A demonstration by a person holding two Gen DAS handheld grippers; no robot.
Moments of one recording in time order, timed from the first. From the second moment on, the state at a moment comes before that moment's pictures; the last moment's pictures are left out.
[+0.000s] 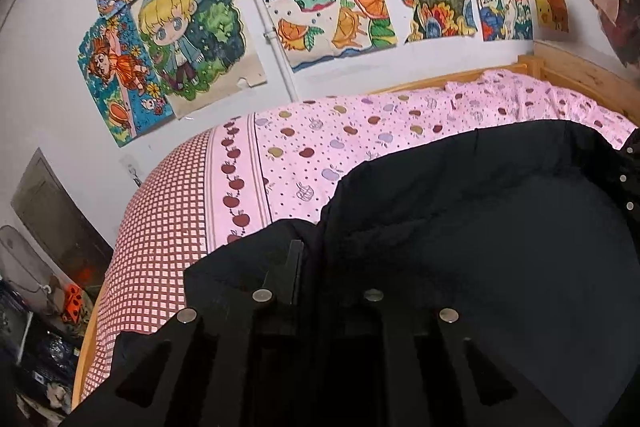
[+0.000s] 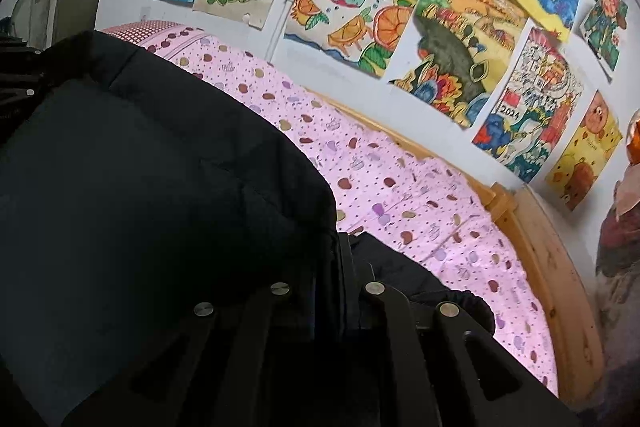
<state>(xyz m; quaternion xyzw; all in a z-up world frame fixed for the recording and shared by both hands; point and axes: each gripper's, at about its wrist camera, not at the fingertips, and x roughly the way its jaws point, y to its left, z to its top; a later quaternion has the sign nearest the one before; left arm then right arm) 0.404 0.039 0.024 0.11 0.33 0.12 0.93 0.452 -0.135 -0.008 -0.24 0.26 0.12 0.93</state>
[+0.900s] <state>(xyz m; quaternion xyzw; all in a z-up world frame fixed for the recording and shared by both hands) 0.341 0.041 0.047 0.01 0.22 0.04 0.97 0.431 -0.180 0.006 -0.09 0.22 0.17 0.96</state>
